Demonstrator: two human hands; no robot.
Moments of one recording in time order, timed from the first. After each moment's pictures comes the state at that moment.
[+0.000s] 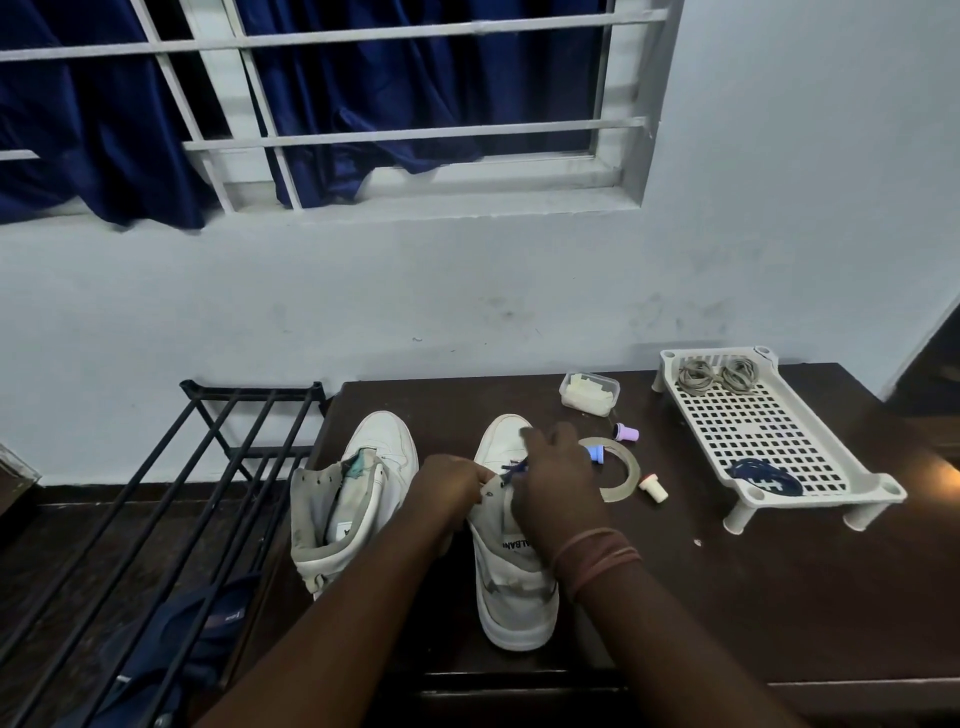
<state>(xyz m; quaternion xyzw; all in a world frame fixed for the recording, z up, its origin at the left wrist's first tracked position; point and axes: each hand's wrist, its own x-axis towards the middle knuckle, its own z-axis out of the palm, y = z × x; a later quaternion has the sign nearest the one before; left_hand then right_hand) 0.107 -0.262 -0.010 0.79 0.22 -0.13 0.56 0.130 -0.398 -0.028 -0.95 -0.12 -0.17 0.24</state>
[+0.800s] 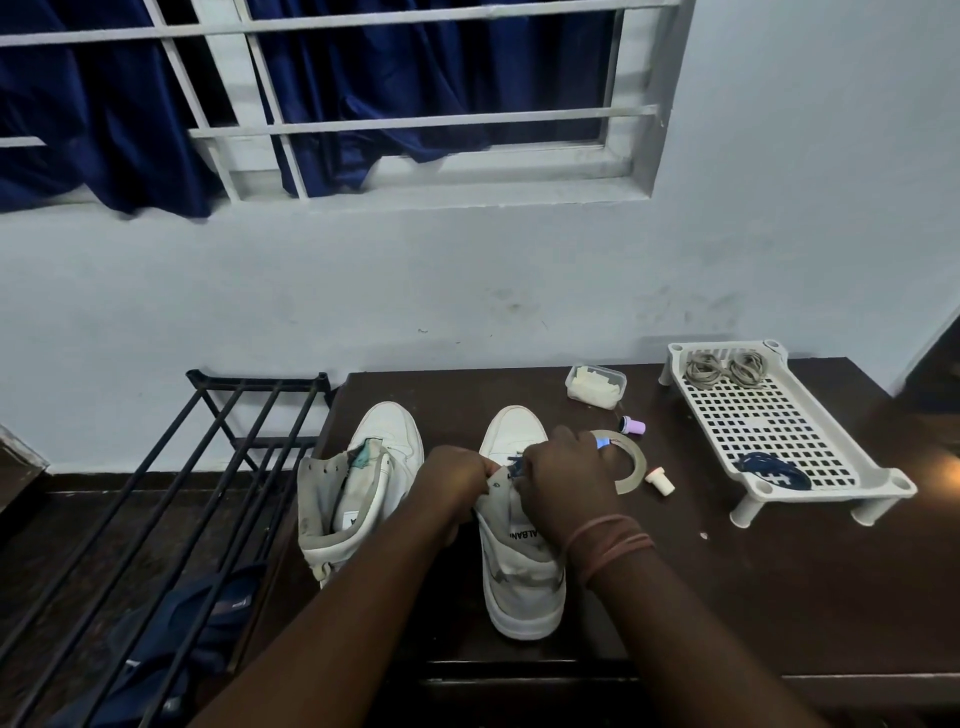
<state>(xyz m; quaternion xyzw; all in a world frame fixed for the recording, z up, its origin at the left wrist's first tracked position) 0.110 -0.264 -0.016 0.78 0.22 -0.12 0.57 0.130 -0.400 -0.028 -0.98 -0.13 -0.12 0.08</state>
